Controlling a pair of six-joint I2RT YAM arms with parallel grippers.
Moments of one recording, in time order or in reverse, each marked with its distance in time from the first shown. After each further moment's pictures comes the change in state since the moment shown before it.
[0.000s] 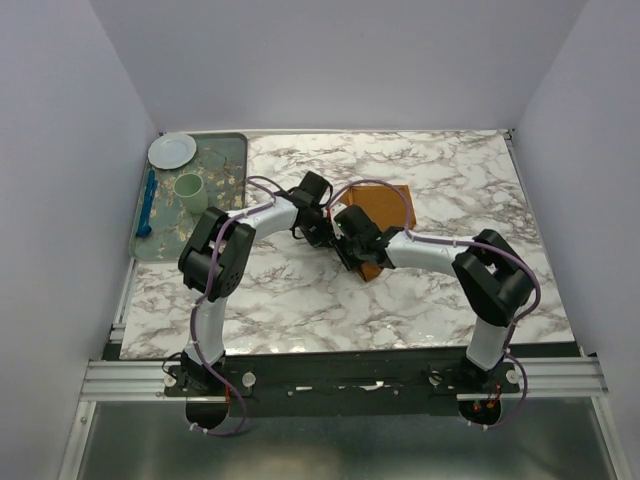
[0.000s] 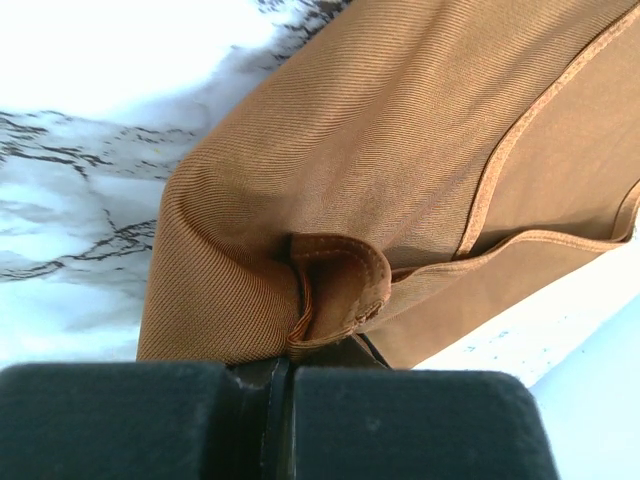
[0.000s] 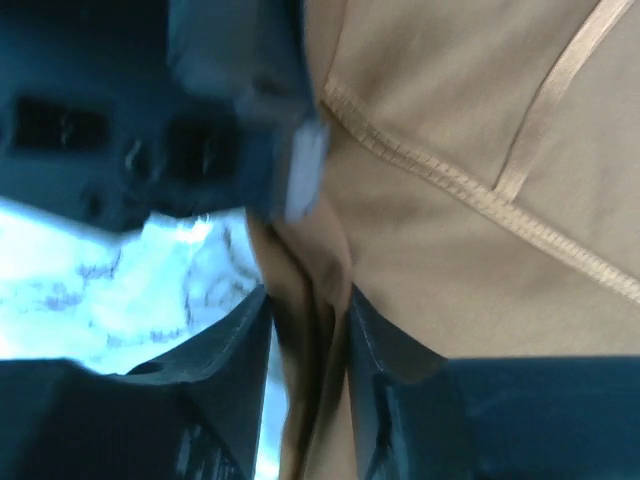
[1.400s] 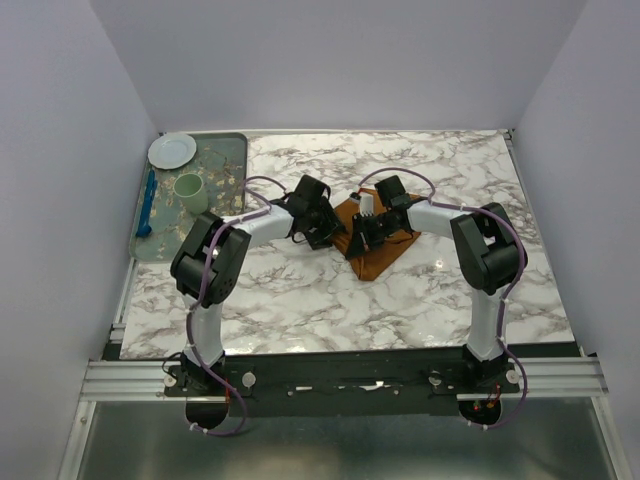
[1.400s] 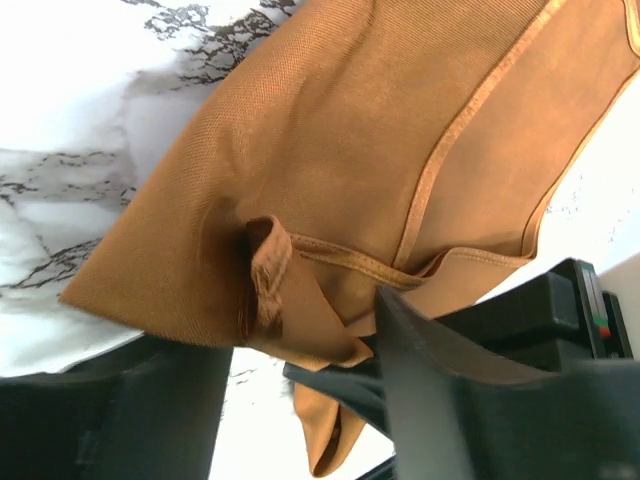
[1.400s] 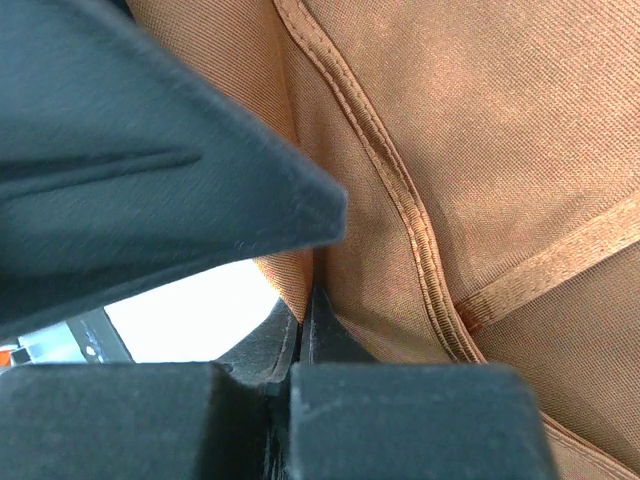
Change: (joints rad) left arm -0.007 -0.072 -0.125 0.233 -0.007 0.008; right arm -0.344 0.207 0.169 -0.122 -0.846 0.068
